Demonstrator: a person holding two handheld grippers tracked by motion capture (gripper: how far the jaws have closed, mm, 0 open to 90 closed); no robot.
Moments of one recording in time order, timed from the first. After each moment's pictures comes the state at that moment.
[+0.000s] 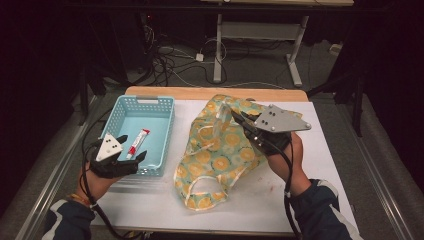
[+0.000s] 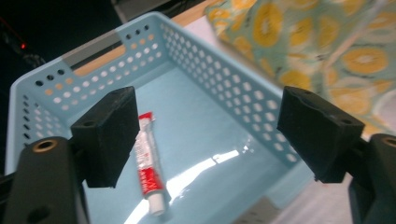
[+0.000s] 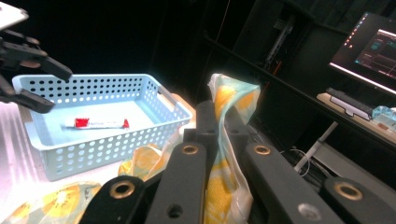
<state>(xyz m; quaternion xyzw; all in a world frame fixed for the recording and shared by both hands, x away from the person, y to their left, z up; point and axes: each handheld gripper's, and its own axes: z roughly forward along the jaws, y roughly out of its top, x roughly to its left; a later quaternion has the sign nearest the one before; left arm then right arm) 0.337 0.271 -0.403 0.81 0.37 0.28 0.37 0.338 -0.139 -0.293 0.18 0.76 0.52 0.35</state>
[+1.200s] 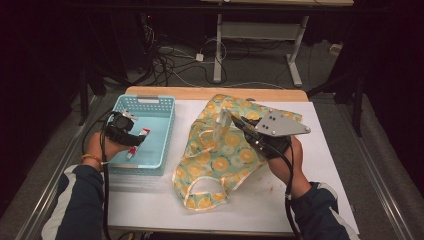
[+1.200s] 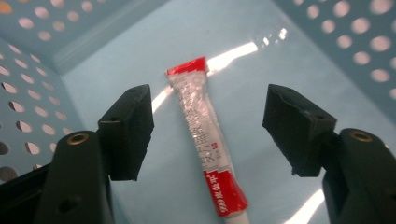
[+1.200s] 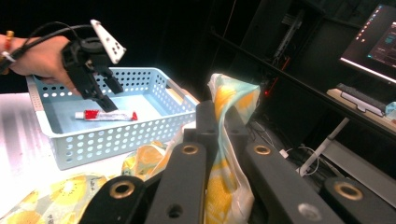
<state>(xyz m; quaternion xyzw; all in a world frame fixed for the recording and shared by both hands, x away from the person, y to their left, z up) 0.458 0.278 -0.432 0.86 0.43 0.17 0.20 0.339 -0.143 -0.308 0.18 0.77 0.52 0.34</state>
